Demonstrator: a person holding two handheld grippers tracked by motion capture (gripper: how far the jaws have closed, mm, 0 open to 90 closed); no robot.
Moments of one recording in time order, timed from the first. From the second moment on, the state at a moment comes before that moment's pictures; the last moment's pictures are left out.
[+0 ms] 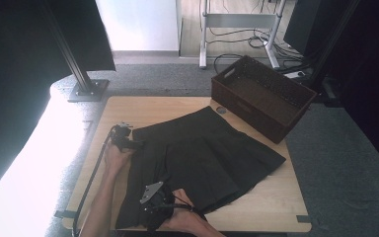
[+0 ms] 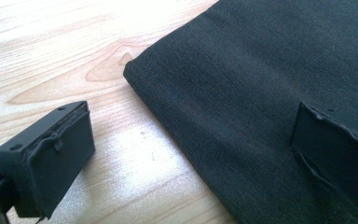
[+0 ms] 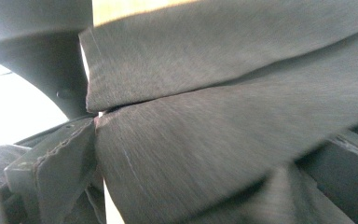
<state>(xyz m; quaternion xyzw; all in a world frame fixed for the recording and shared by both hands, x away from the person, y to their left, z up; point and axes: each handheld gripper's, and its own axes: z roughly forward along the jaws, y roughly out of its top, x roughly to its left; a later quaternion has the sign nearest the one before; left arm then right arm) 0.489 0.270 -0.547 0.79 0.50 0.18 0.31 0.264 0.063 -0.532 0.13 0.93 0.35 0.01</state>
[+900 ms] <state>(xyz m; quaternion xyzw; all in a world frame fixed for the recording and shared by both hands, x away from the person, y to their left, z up) 0.484 0.269 -0.537 0.79 0.50 0.12 0.34 0.265 0.062 -0.531 0.13 0.93 0.34 0.03</state>
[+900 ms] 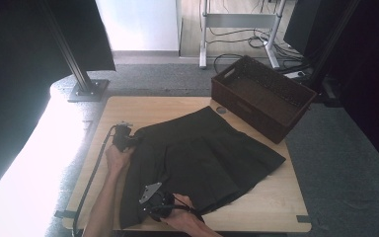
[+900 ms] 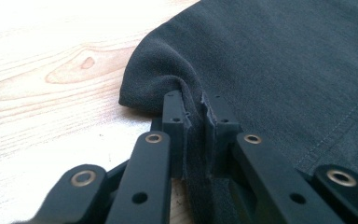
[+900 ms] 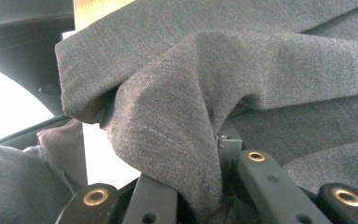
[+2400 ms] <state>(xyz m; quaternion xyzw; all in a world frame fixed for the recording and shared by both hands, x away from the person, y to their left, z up) 0.499 0.188 -0.424 0.80 0.44 0.21 0.36 0.266 -0.065 -0.450 0.19 0.87 0.44 0.11</state>
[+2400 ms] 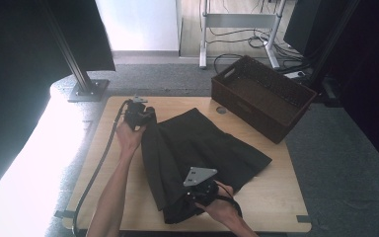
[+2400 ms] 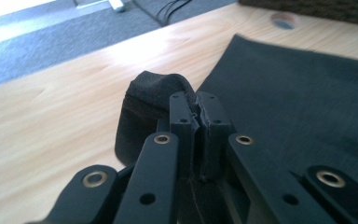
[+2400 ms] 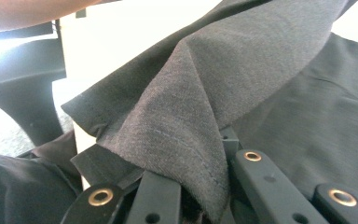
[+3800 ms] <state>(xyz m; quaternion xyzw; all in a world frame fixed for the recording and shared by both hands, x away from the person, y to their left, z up) 0.562 0.081 -0.436 0.82 0.41 0.15 0.37 0.342 -0.221 -0.497 0.41 0.82 0.38 0.14</state>
